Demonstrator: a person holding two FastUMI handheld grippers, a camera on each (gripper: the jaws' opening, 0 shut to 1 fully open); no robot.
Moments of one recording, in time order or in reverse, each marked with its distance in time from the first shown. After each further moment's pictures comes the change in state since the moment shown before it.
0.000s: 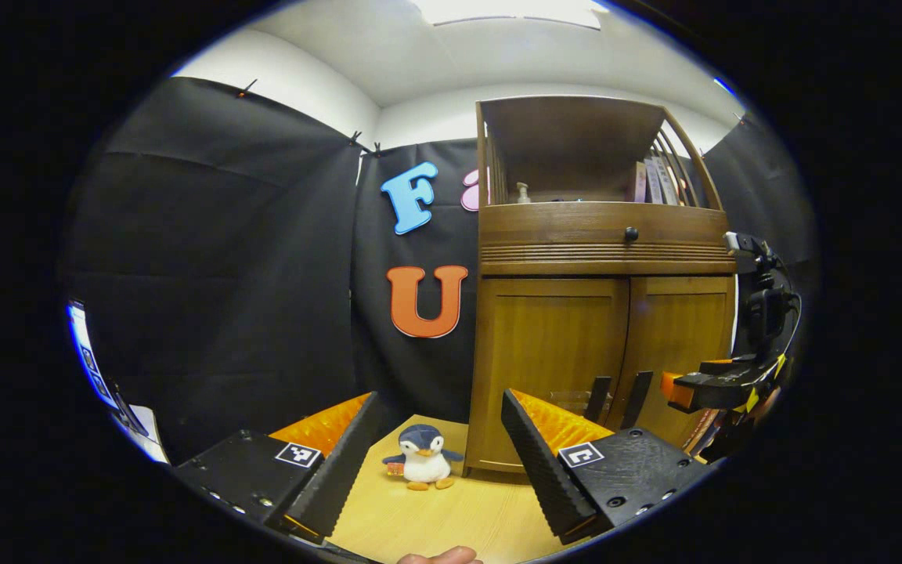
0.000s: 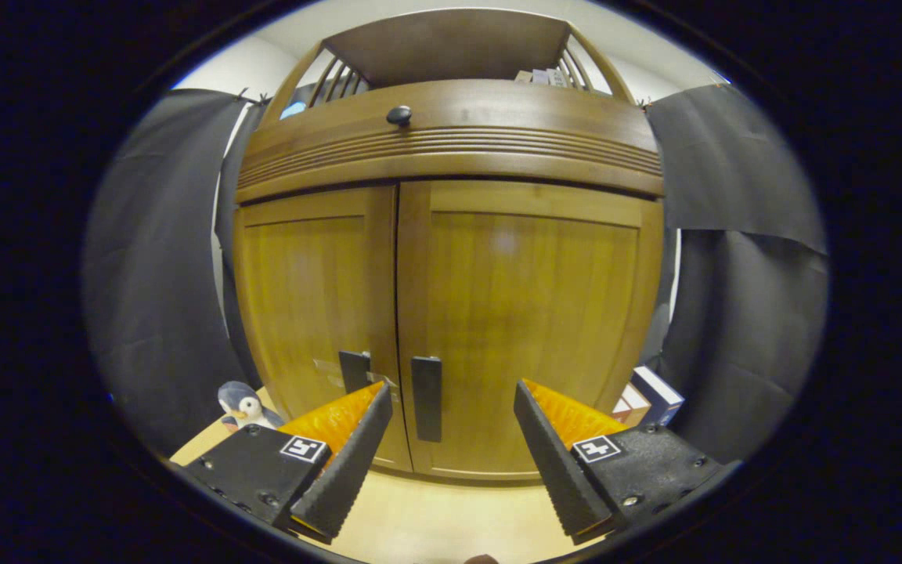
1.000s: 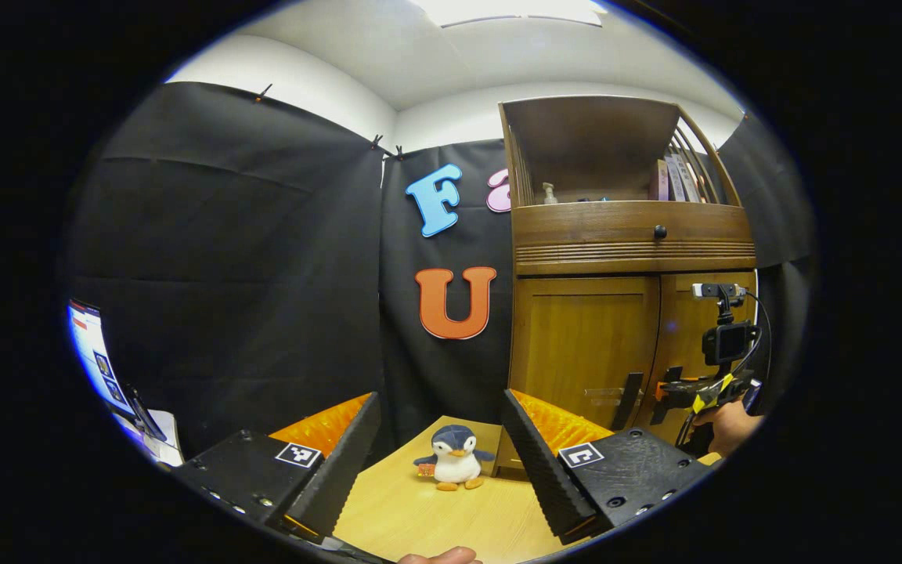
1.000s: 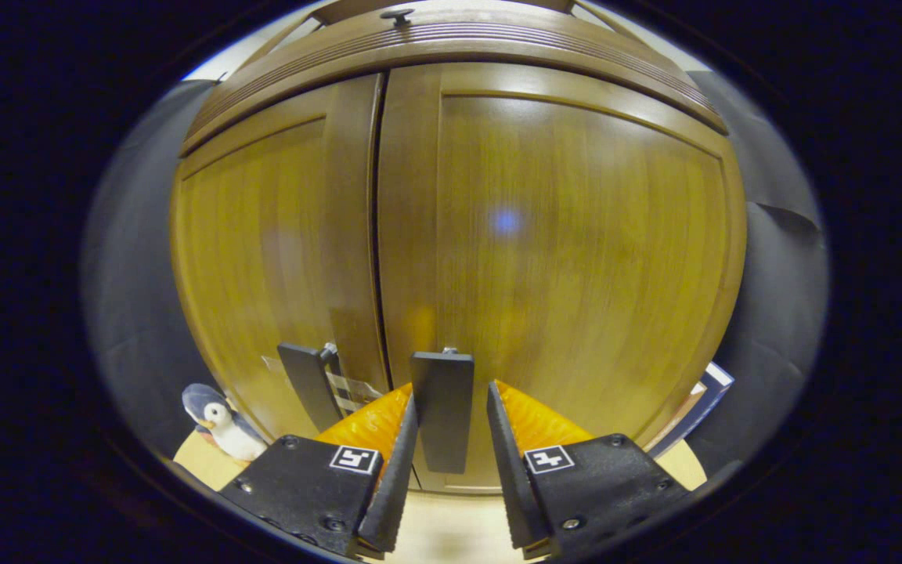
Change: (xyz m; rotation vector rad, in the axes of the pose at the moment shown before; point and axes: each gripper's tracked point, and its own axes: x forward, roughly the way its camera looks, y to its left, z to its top) left arm -0.001 0.030 0.001 0.035 -0.010 0.064; right arm 0.107 0.010 -0.039 0.051 0.067 -0.071
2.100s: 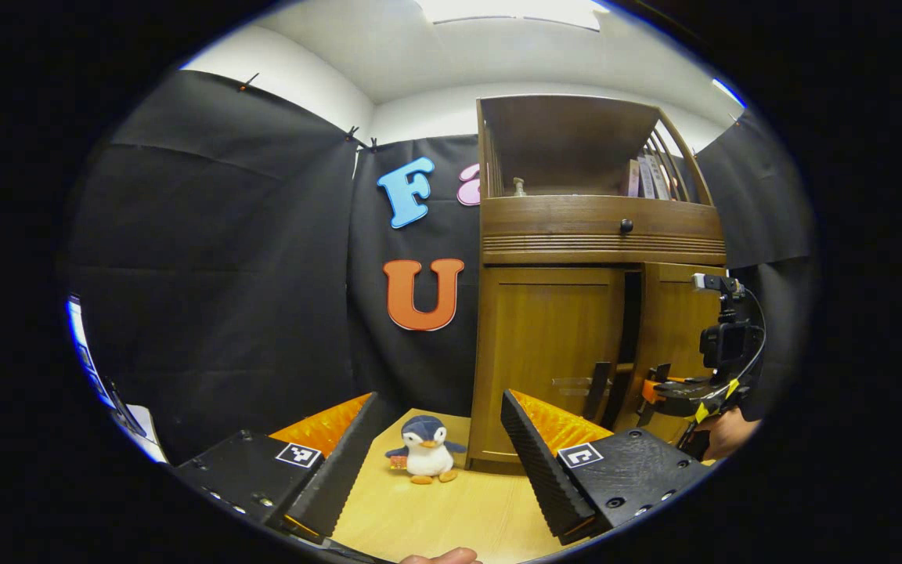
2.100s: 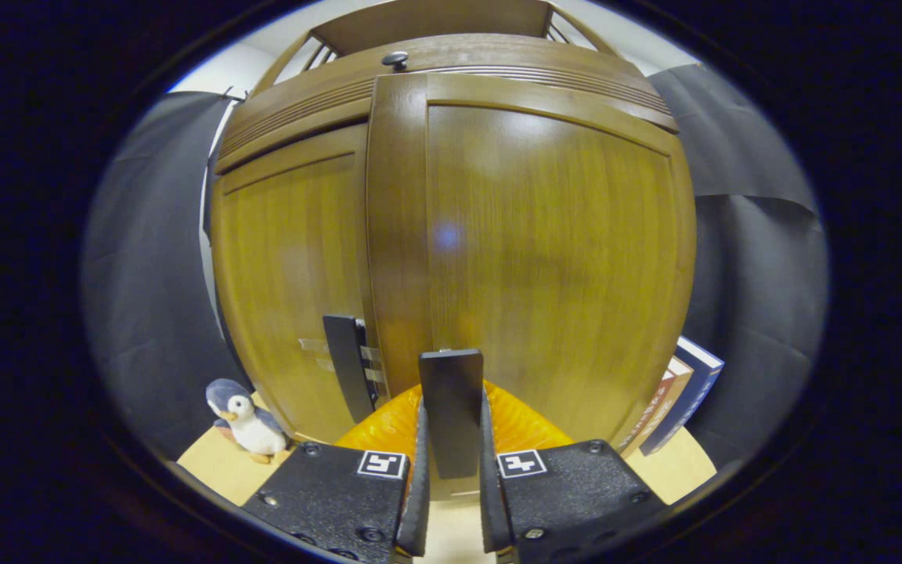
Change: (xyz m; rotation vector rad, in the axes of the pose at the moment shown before) left arm -0.006 -0.030 -0.021 -0.023 0.020 -0.162; right arm -0.068 -0.009 -0.023 0.010 -0.043 0.050
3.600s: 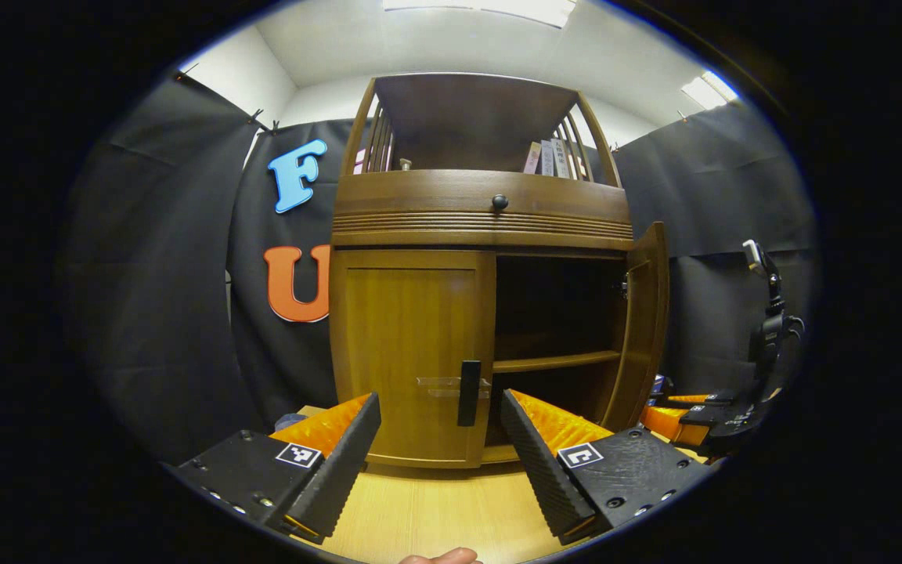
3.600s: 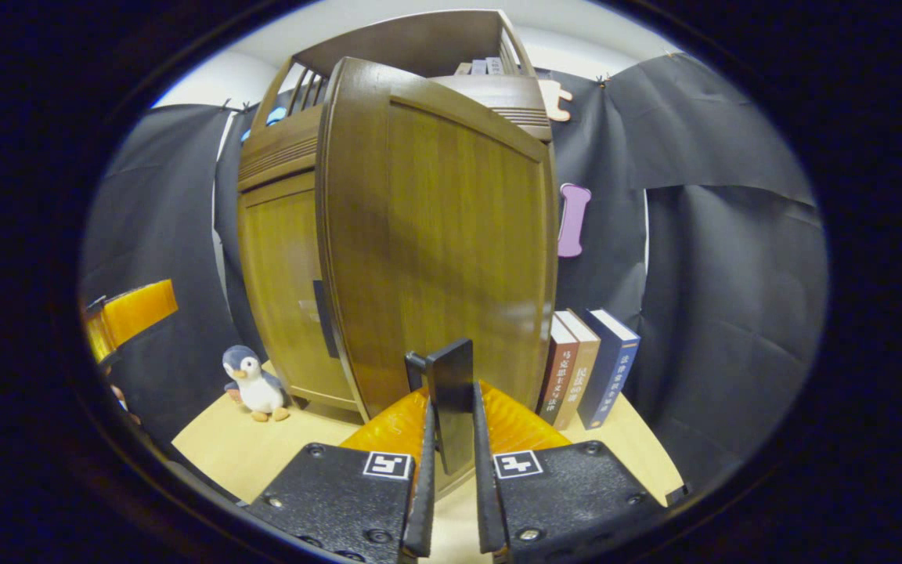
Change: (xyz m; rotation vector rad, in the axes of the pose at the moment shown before) left arm 0.029 -0.158 -0.012 0.006 0.033 -0.349; right arm -0.139 -0.103 -0.028 0.014 0.025 -0.024
